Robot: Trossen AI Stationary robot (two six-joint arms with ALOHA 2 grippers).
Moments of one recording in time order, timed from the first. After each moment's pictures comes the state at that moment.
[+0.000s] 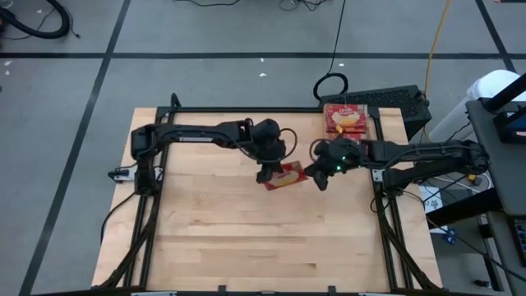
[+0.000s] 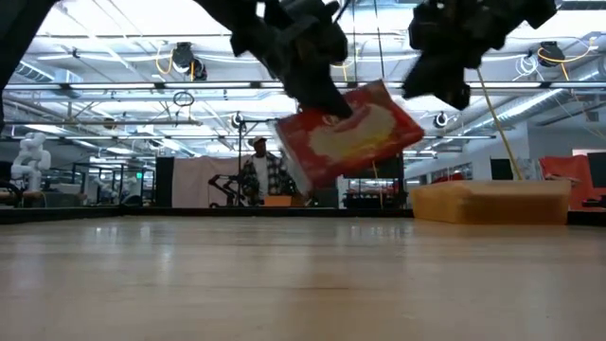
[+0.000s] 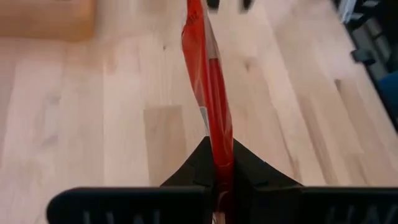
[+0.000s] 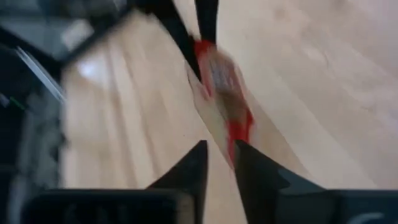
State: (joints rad) left arm 0.21 1.91 1.52 -0.47 0.47 0.14; right arm -0.08 1.04 0.72 -0.35 -0.08 0.56
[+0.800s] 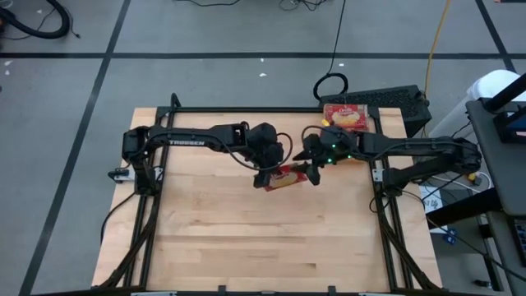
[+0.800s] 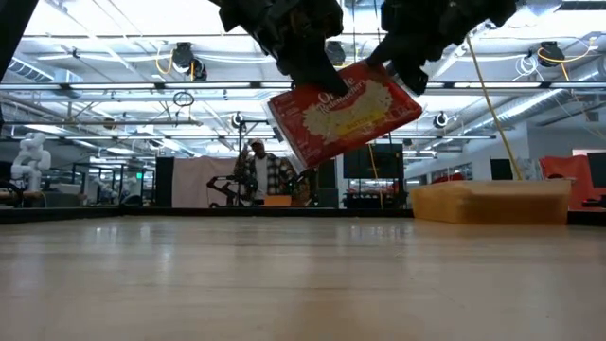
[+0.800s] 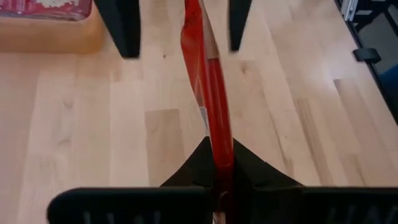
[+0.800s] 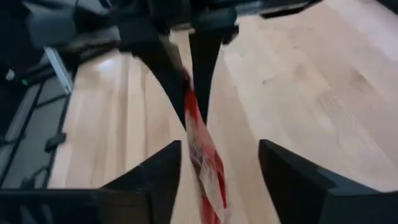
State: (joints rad) left arm 0.15 1.83 1.52 -0.52 0.34 0.13; right arm -0.17 1.17 0.86 -0.27 -0.19 0.30
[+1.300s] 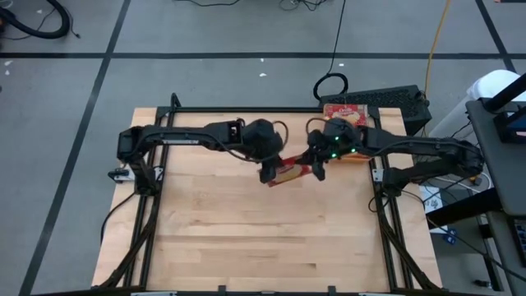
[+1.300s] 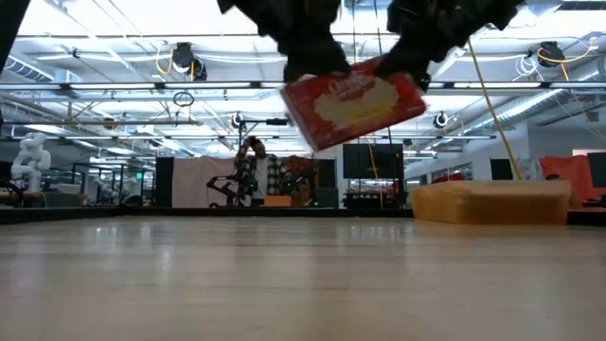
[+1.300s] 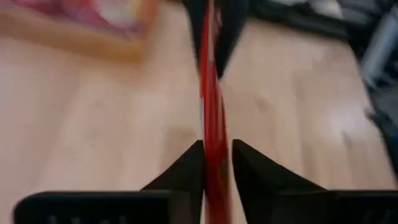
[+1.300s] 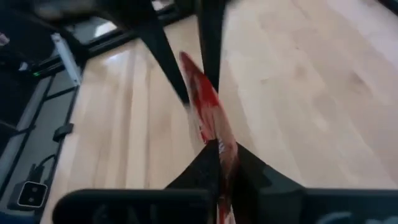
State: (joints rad) left arm 0.14 1.79 1.55 -0.51 0.23 -0.10; right arm -0.25 1.15 0.86 -0.31 -0.30 0.22
